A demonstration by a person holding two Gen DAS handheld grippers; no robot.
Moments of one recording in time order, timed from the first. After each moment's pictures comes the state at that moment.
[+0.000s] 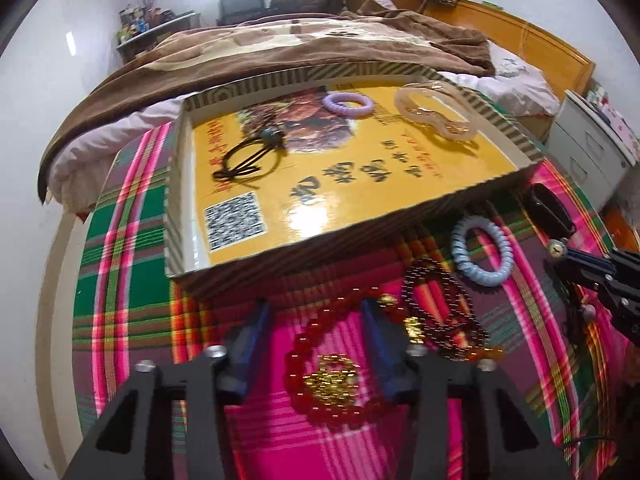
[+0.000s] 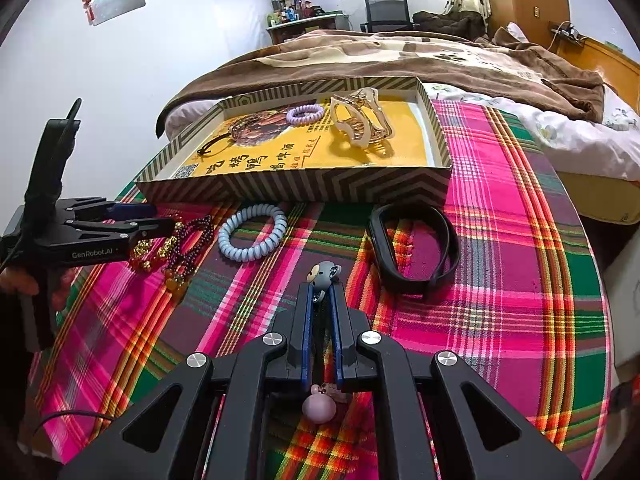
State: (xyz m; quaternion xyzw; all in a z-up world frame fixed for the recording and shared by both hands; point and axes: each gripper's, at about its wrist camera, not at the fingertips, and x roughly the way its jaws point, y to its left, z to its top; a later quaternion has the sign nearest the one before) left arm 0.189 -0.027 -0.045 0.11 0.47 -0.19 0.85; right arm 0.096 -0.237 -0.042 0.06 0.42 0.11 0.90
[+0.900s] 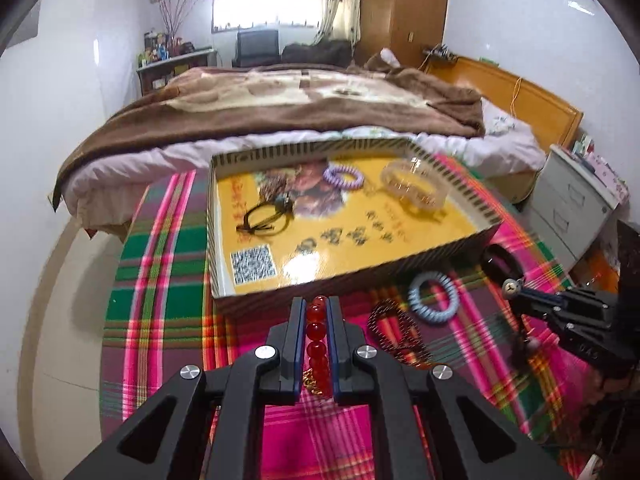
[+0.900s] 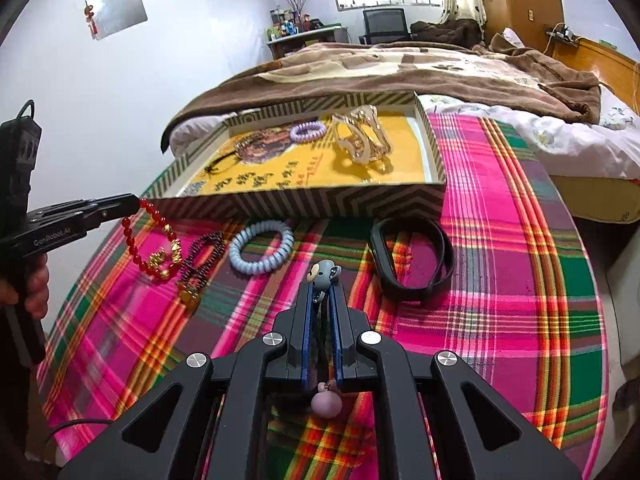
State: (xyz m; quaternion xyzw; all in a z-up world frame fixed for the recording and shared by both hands) left arm 0.151 -0.005 0.018 0.05 0.39 -0.20 0.90; right arm 0.083 -0.239 -0.025 0.07 0.39 0.12 0.91
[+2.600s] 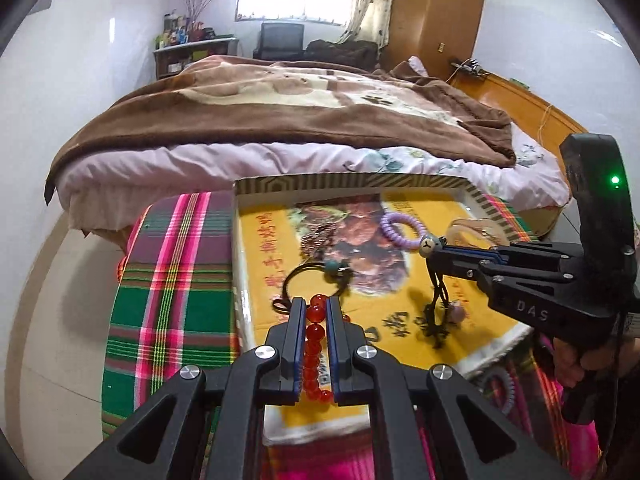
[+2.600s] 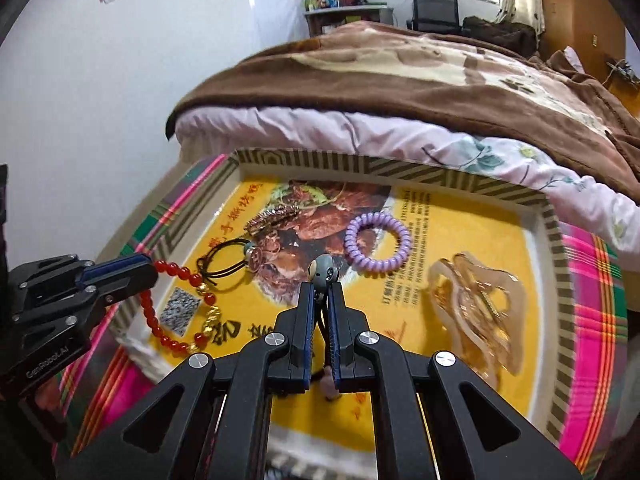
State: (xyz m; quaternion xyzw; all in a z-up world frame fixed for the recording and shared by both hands) left arm 0.268 0.010 0.000 0.01 0.41 -0.17 0.90; right arm 0.287 -0.152 -0.017 0.01 0.45 0.16 0.88
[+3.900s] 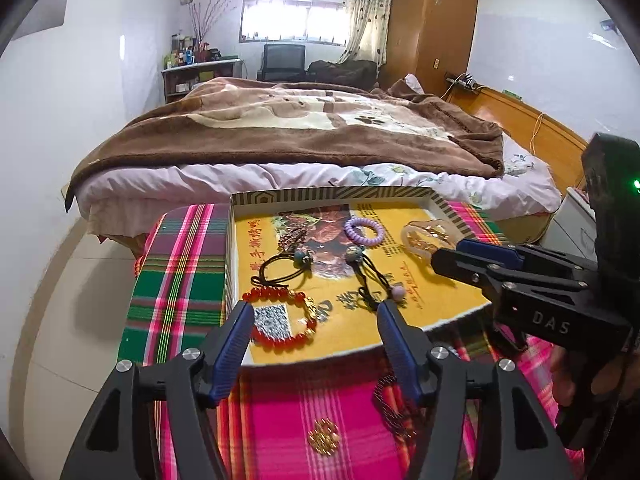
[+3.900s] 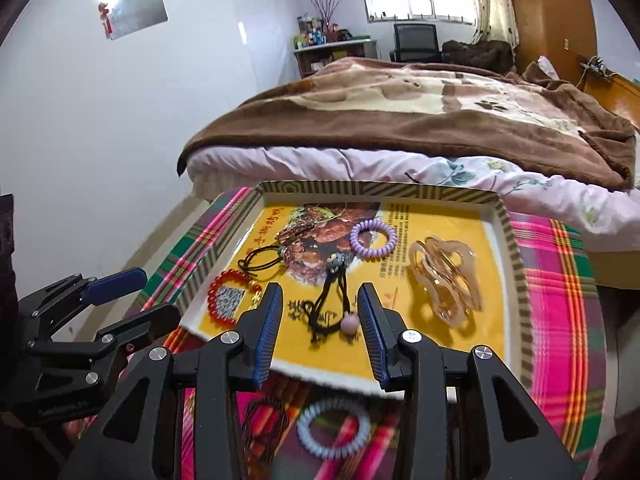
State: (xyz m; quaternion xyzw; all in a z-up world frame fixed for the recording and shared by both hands) left arm 0.187 -0.007 0.046 0.01 0.37 -0.16 0.91; right arm 0.194 -0.169 0.037 0.05 0.38 0.14 0.91
